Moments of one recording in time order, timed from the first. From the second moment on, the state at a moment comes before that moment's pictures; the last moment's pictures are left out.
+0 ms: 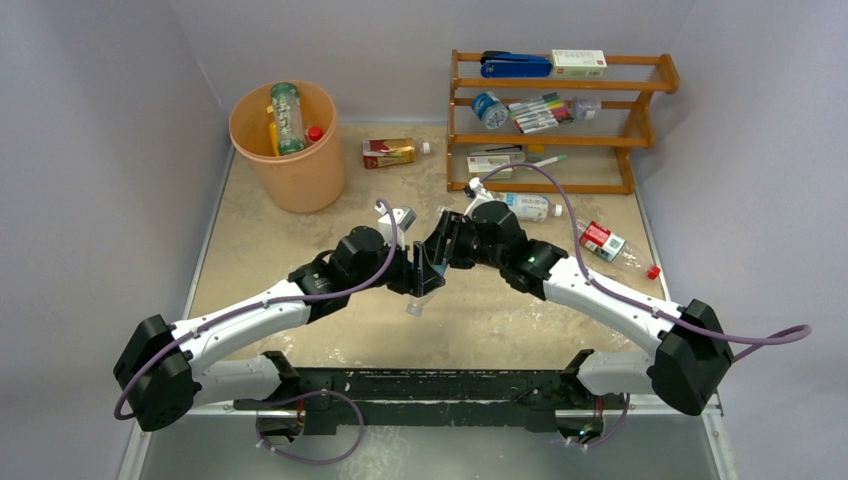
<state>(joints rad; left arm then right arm) -0.85 1.15 0.72 -0.03 0.16 -0.63 0.79 1.27 0.89 -0.14 -0.08 0.84</state>
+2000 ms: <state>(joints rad) -0.03 1.64 1.68 -0.40 0.18 -0.41 0.80 0.86 0.76 -0.46 0.11 0.93</state>
